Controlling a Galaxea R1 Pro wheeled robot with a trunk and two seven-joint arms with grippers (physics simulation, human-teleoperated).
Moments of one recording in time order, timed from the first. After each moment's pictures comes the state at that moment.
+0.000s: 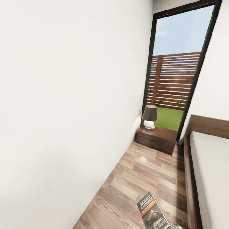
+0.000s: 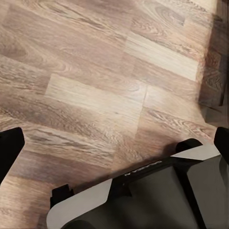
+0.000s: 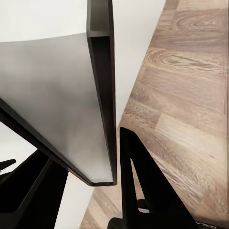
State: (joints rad) left arm -0.39 0.10 -0.40 -0.02 0.32 -0.13 -0.48; right arm -0.33 -0.25 0.18 -0.13 -0.68 0.06 0.93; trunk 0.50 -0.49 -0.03
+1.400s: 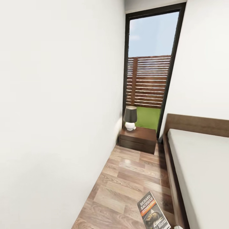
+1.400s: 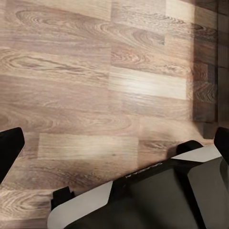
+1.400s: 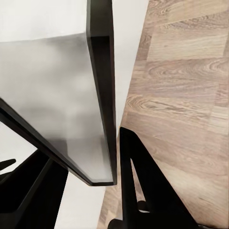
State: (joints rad) left arm -0.39 0.10 -0.40 -0.02 0.32 -0.13 -0.48; right arm -0.33 -0.25 0.18 -0.13 -0.68 0.06 0.93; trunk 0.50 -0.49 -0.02
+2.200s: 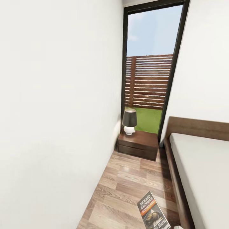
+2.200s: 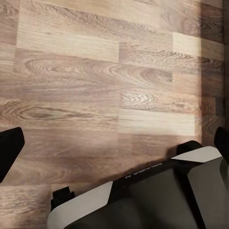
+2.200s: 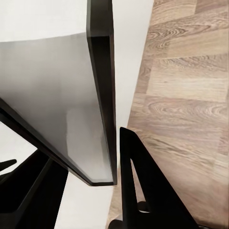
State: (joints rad) left arm -0.39 0.10 -0.40 -0.02 0.32 -0.13 -0.48; right arm -0.33 -0.25 0.18 -0.13 -0.68 0.06 0.93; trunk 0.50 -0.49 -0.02
